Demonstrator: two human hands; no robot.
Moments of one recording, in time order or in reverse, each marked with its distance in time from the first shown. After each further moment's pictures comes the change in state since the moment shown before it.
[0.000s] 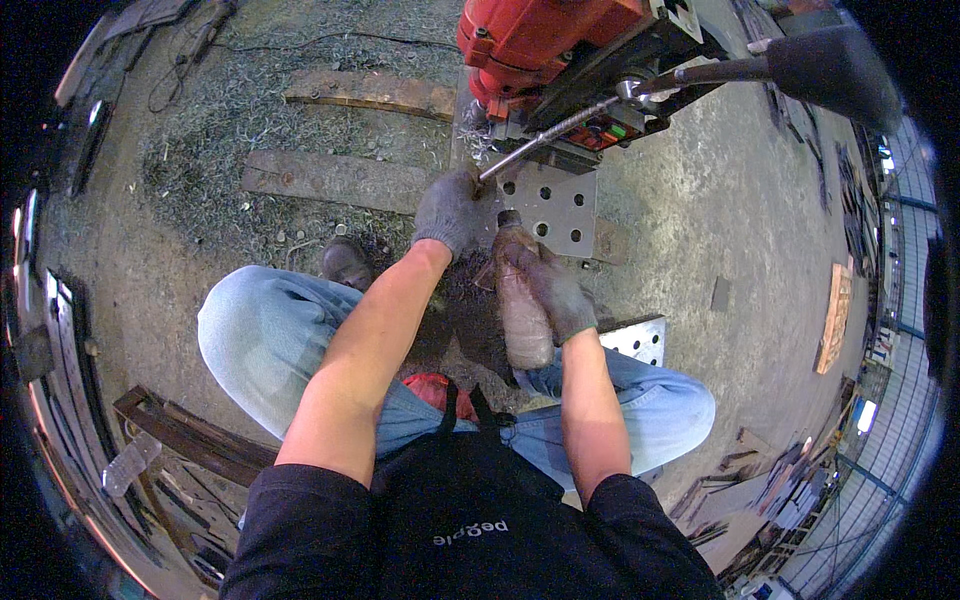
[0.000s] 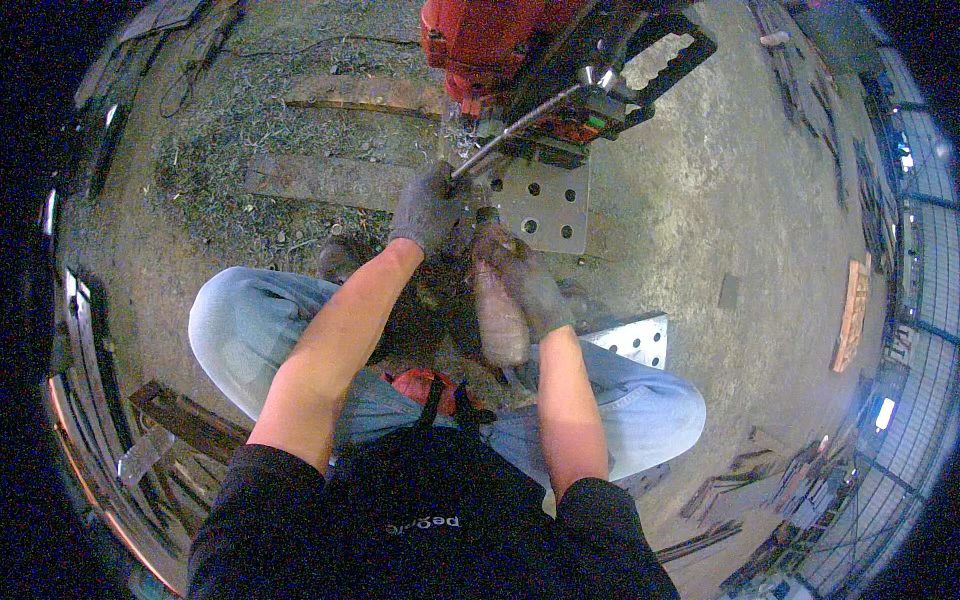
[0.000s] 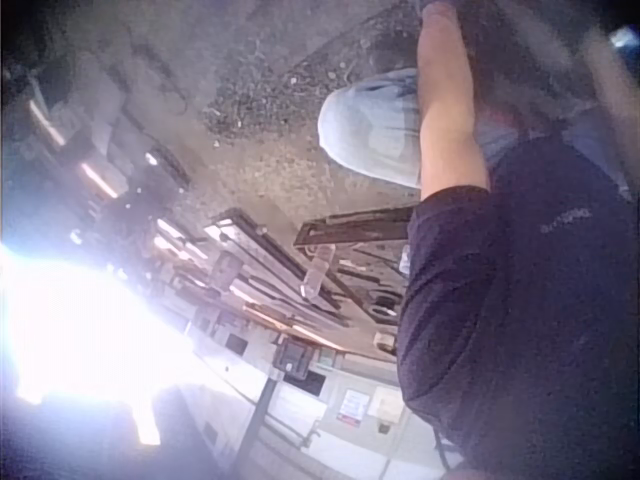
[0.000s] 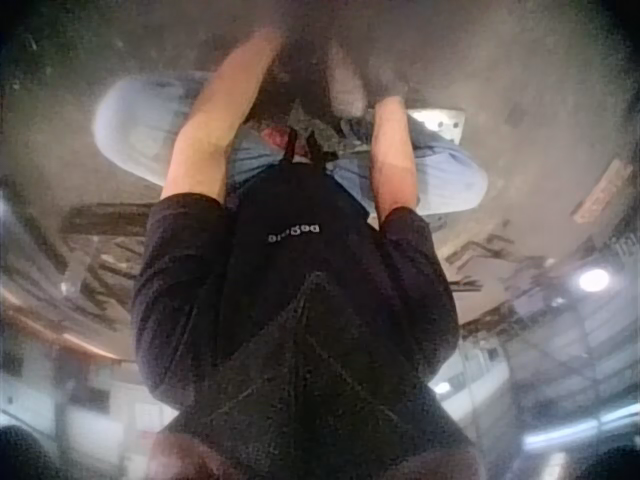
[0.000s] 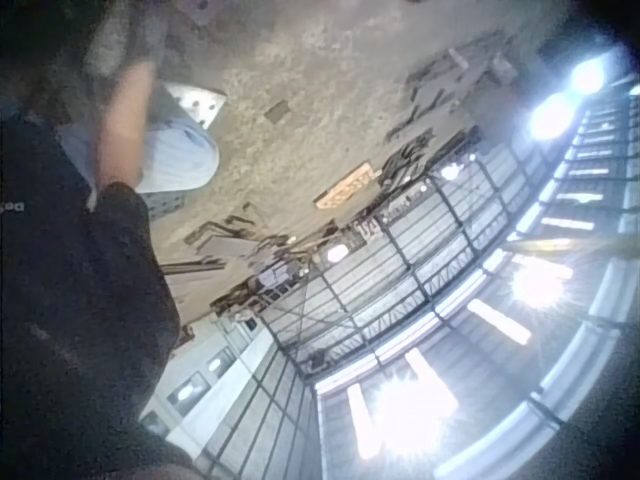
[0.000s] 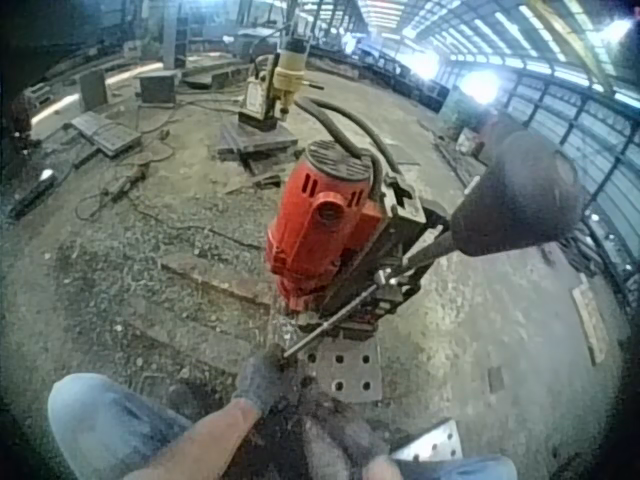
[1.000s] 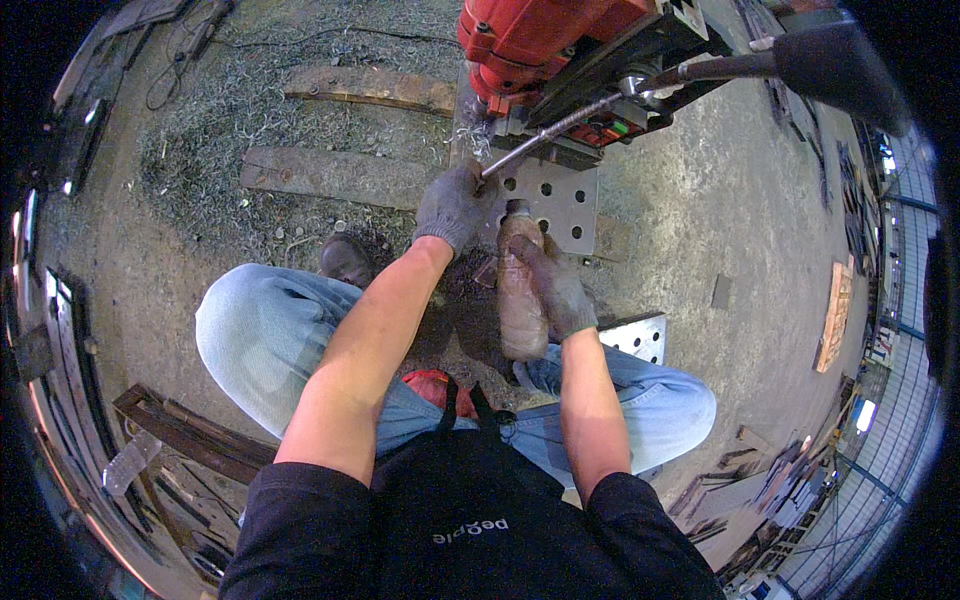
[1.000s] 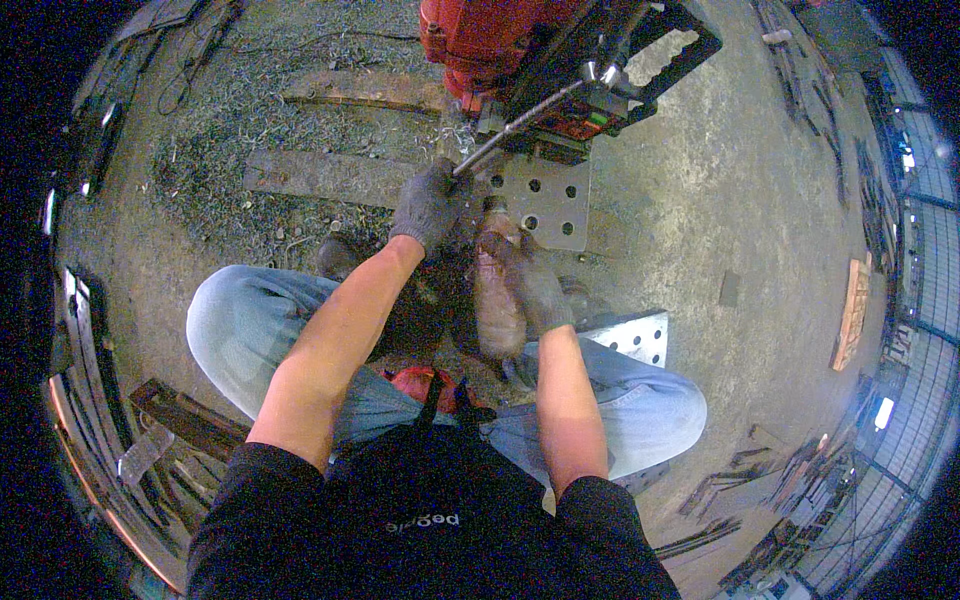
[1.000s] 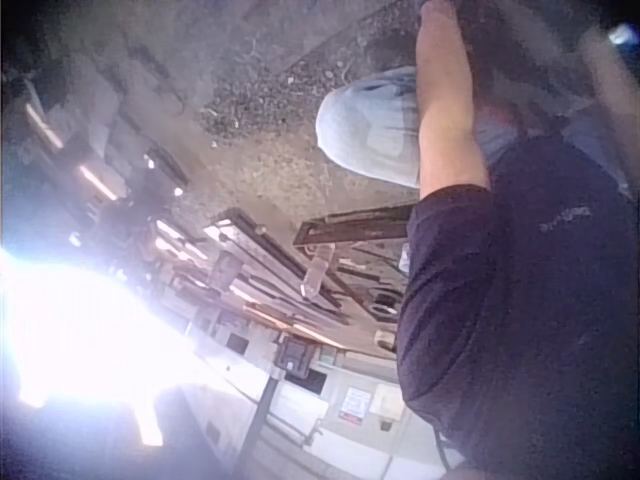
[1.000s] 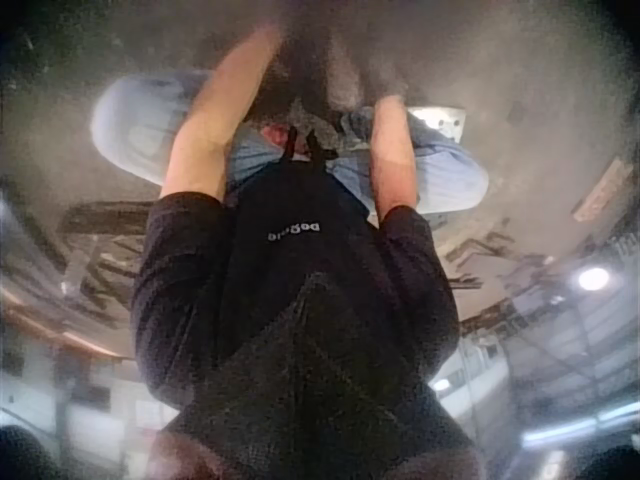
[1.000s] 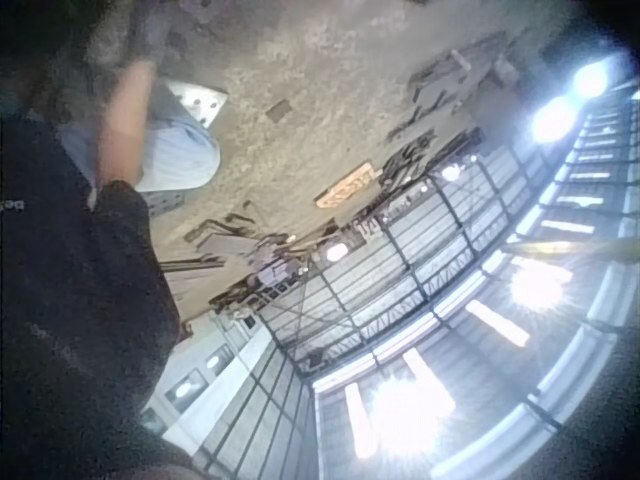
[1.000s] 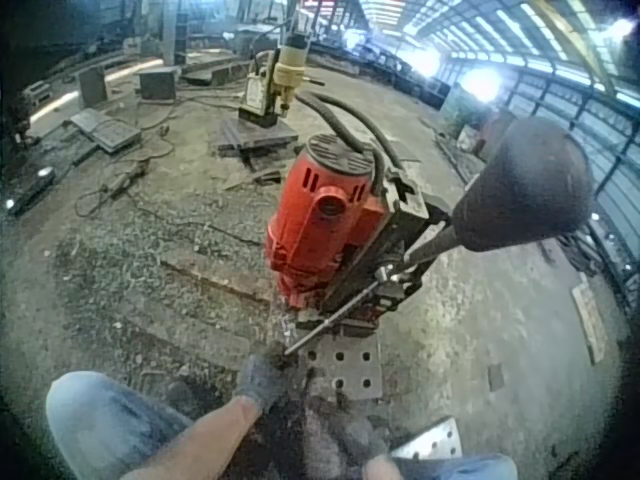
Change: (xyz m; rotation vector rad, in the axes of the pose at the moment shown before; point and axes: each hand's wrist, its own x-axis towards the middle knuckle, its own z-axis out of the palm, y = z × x) left_hand 0.004 -0.005 0.006 -0.040 -0.011 0.005; right_hand 0.015 0.025 0.003 0.111 0.042 -0.038
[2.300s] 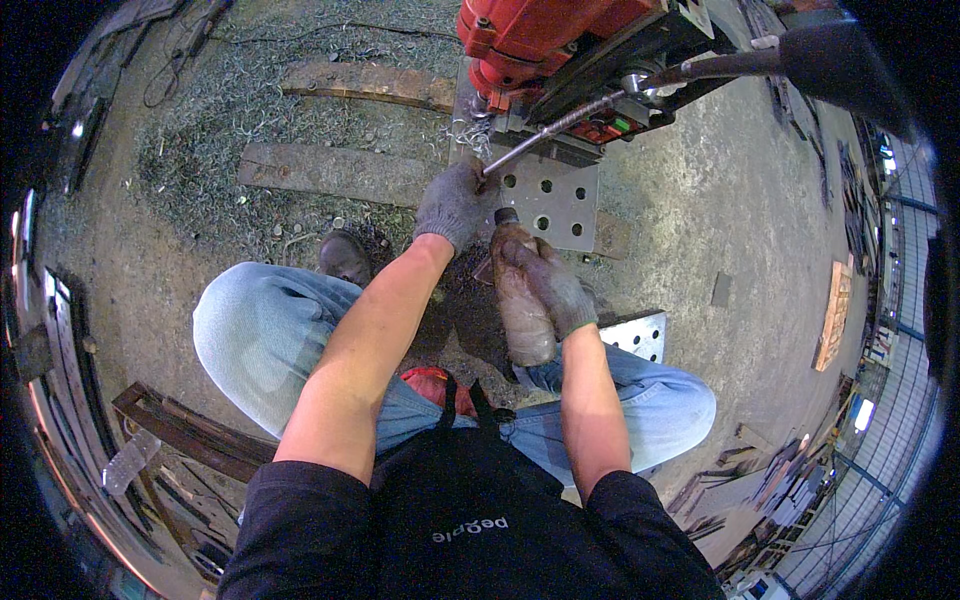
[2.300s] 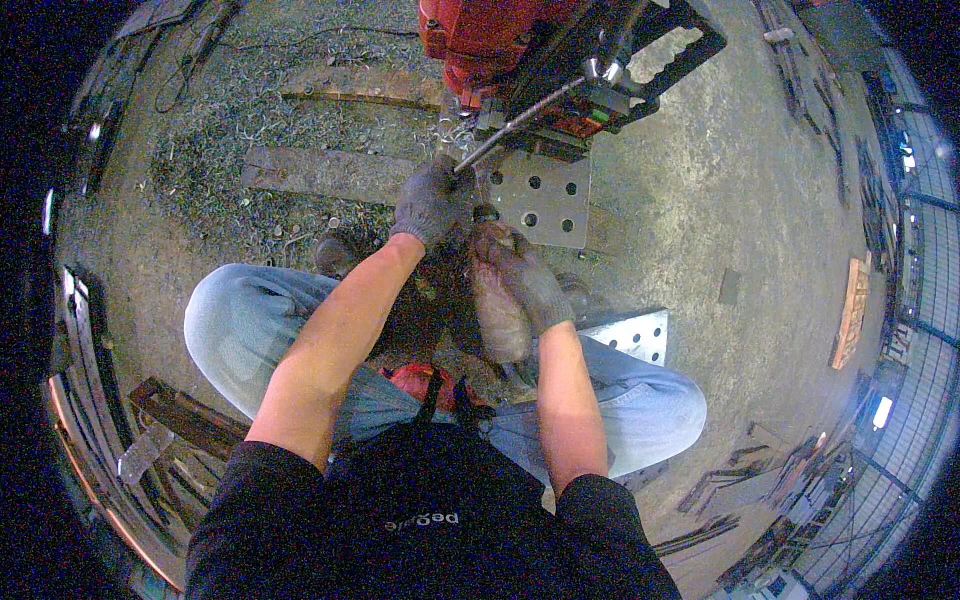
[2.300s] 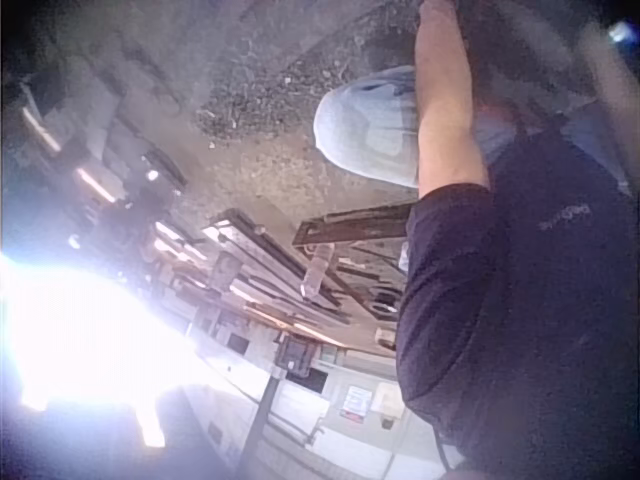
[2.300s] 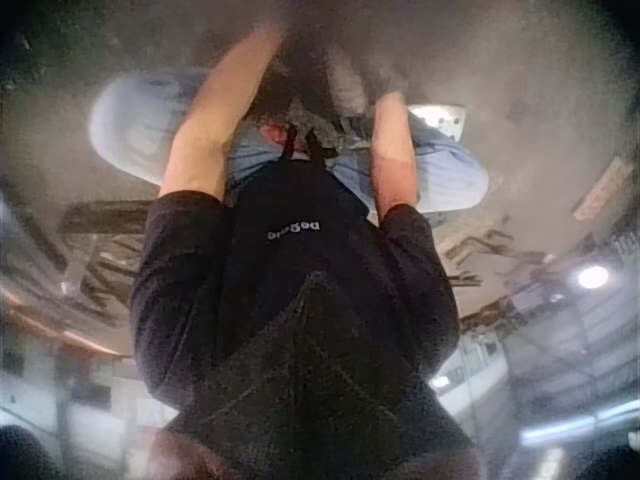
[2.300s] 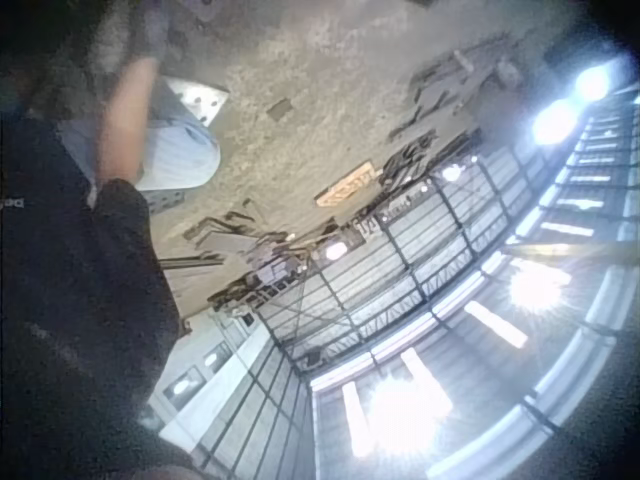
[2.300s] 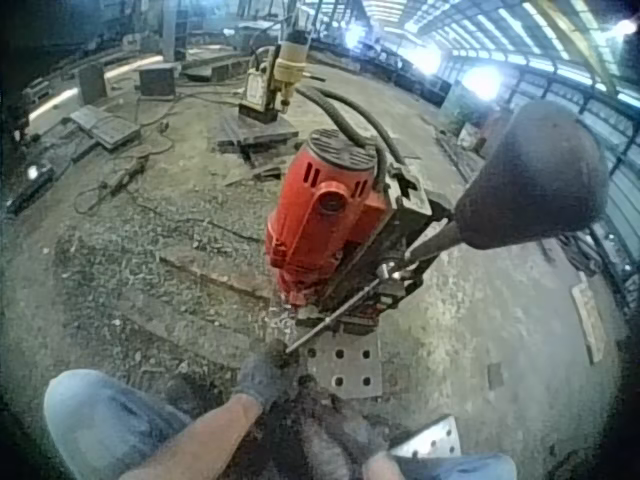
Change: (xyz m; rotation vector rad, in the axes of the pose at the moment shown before) left_hand 0.001 0.007 -0.002 0.061 -0.042 -0.026; right_hand -0.018 -0.040 0.001 -0.104 -0.058 0.037
